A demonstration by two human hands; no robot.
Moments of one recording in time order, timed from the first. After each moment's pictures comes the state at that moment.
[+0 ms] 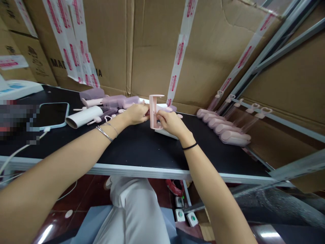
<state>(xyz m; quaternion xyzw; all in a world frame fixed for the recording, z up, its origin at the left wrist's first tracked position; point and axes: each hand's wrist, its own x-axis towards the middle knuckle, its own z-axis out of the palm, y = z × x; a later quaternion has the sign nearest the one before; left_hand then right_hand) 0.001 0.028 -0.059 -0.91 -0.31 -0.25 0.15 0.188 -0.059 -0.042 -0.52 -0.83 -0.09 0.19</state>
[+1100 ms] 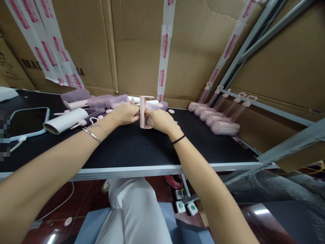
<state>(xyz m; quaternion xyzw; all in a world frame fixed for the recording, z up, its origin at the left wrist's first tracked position) 0.005 0.029 -0.056 -0.91 -0.33 -0.14 0.21 0.188 -0.053 -0.047 -0.54 -0.82 -0.12 0.13</state>
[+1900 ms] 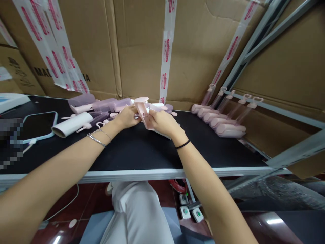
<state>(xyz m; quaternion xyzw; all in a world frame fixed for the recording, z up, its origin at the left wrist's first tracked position) 0.001 0.039 -0.072 -0.89 -0.29 -0.33 0.10 0.179 -0.069 -0.034 -0.56 -0.81 -0.10 0.15</state>
